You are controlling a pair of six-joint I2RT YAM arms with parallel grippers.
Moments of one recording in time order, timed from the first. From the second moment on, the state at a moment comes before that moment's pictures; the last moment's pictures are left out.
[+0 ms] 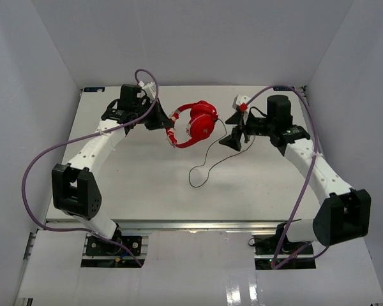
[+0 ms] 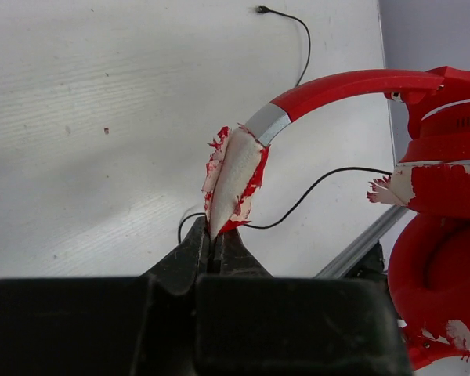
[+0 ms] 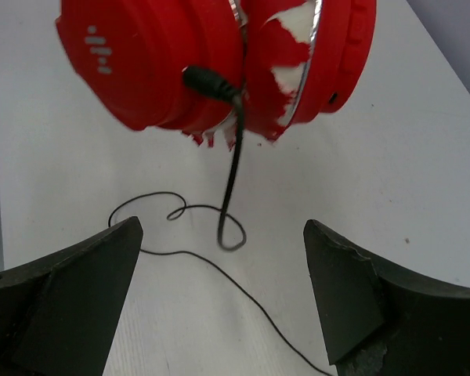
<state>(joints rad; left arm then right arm) -0.27 1.61 1.42 -0.47 0.51 -0.43 0.28 1.33 1.12 -0.27 -0.91 -0.50</state>
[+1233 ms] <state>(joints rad) -0.25 1.46 1.38 -0.01 0.37 -1.13 0.52 1.43 0.94 0.40 -0.97 0.17</state>
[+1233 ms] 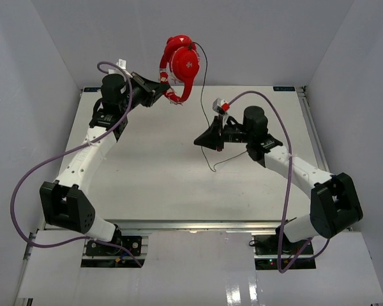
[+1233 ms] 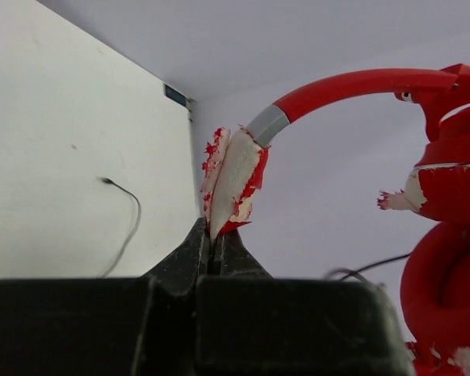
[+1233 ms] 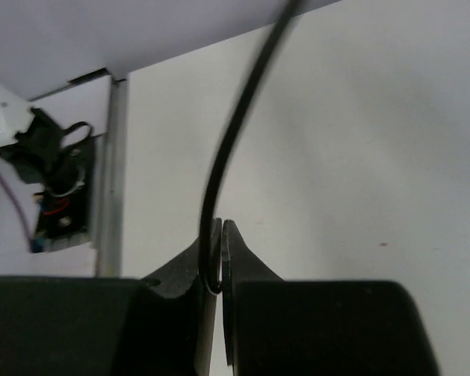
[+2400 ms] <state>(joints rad) -0.57 2.05 1.75 -0.47 0.48 -0.16 0.55 1.41 1.48 -0.70 -0.05 -1.05</state>
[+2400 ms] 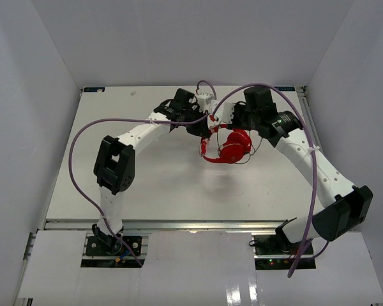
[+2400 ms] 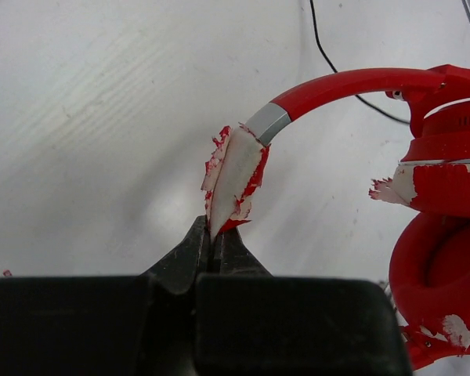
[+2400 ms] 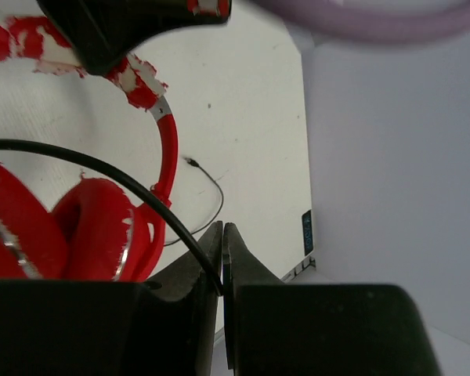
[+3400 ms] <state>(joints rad) -0.56 1.62 1.51 -0.13 0.56 -0.32 0.11 1.51 1.43 -0.66 -0.96 -0.69</state>
